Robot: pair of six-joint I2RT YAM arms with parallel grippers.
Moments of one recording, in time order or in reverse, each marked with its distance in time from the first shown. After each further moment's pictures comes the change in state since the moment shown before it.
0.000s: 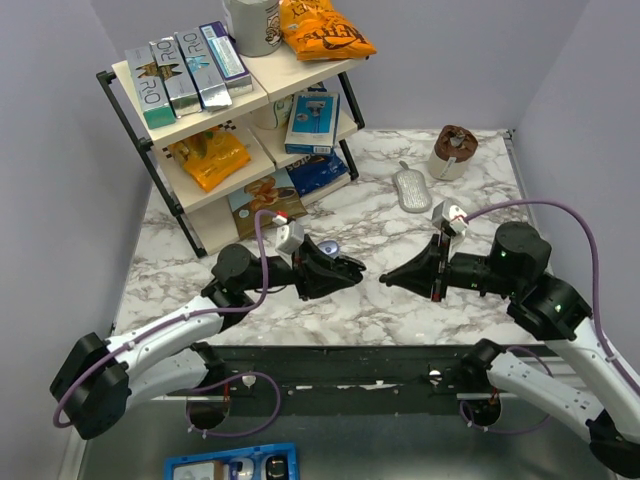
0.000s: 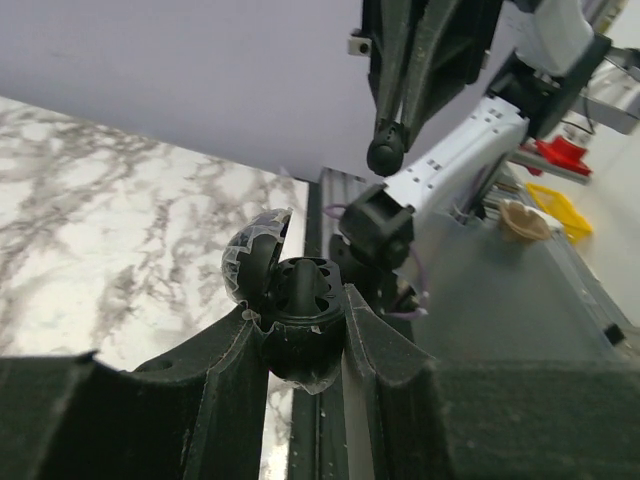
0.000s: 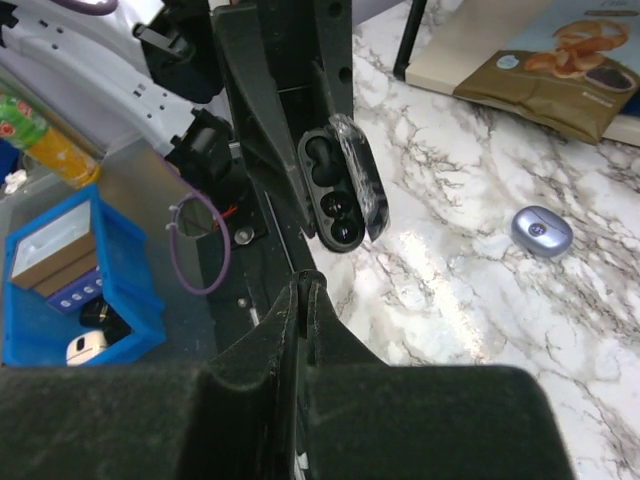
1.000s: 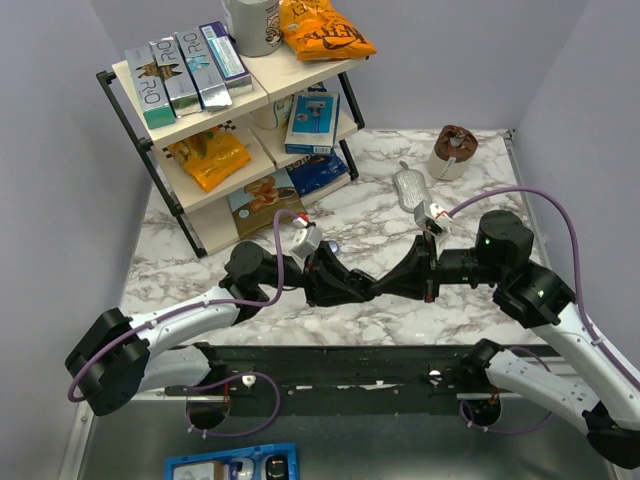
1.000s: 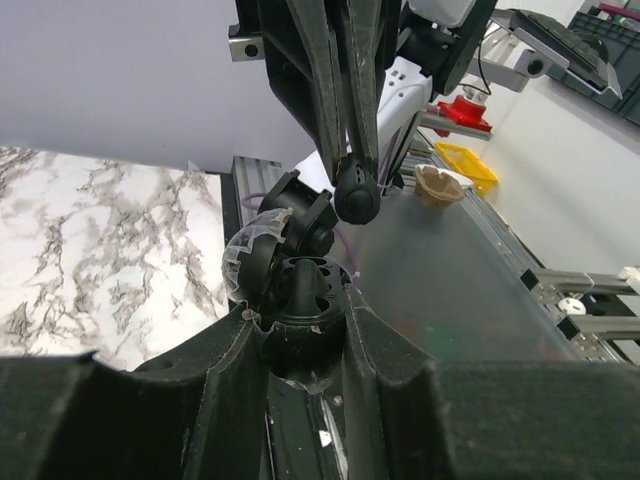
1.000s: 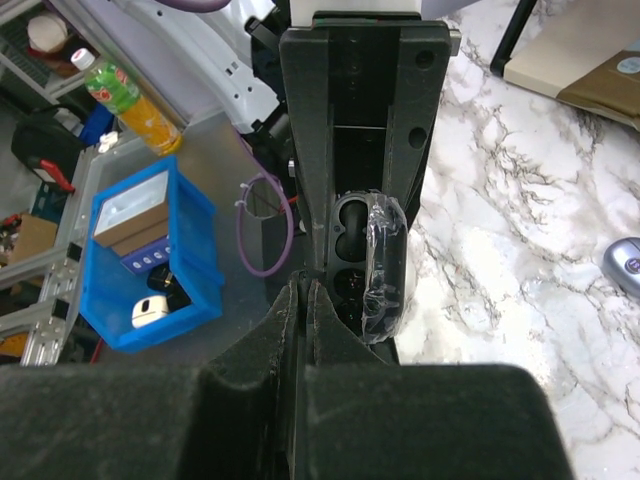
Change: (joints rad) left arm -0.060 0.166 0.050 0.195 0.193 -0.093; right arm 0.000 0.087 0.010 0.069 -0.222 0.025
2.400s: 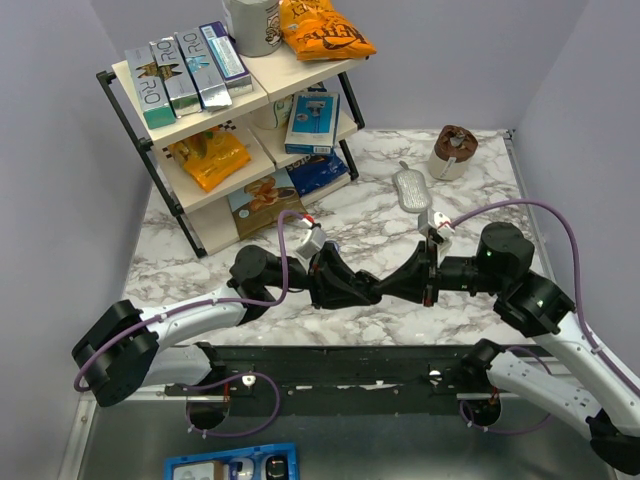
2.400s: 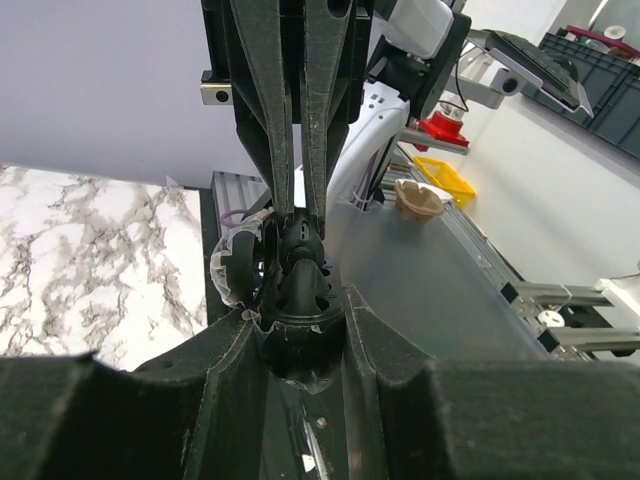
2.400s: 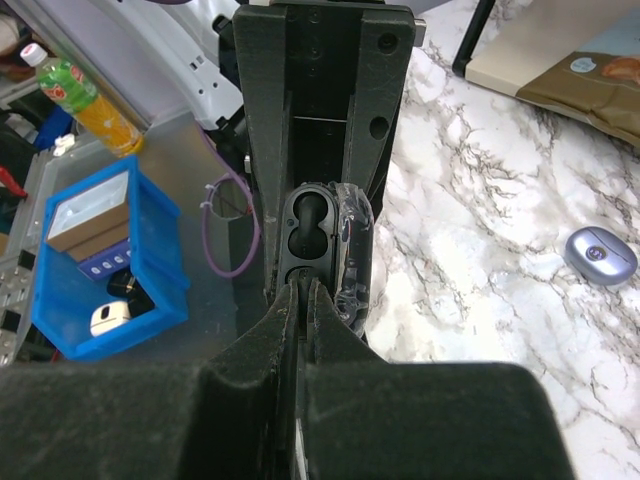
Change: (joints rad) left arm -0.043 0.058 0.004 0.117 -0.028 -0.072; right arm 0.009 -0.065 -0.089 0.042 0.097 -0.029
